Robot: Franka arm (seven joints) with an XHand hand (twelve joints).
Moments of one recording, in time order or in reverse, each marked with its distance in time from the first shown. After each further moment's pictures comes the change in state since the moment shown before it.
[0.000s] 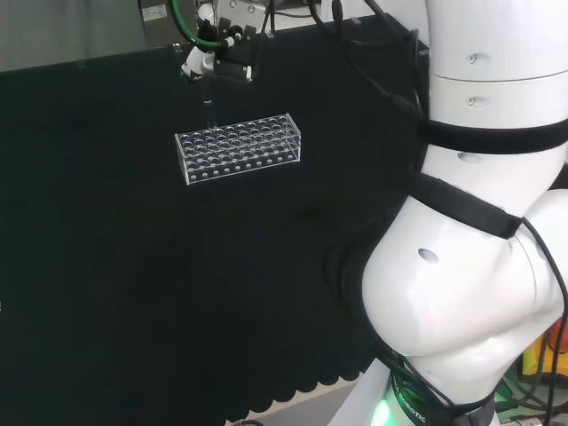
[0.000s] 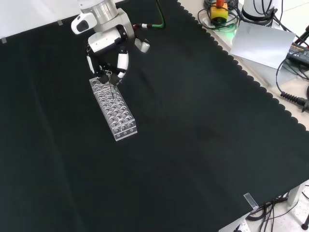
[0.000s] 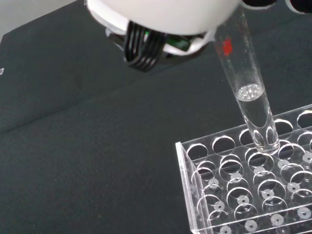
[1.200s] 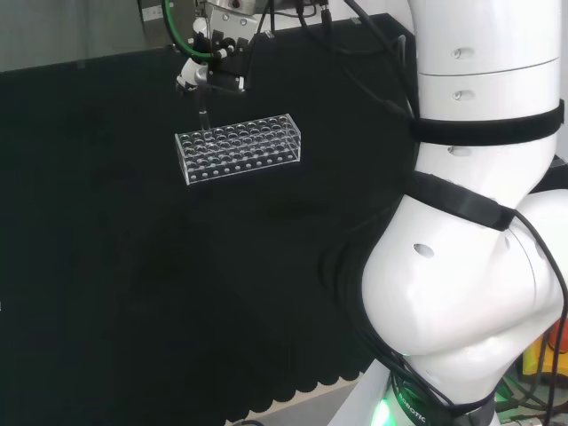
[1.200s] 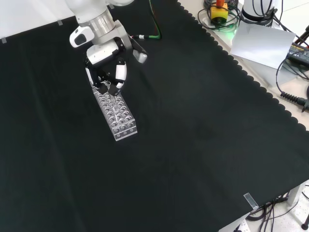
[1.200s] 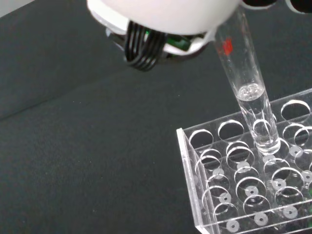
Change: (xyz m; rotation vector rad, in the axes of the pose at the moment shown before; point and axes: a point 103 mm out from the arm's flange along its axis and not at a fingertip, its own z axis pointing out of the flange) arm 0.000 0.017 0.027 0.029 0.007 0.017
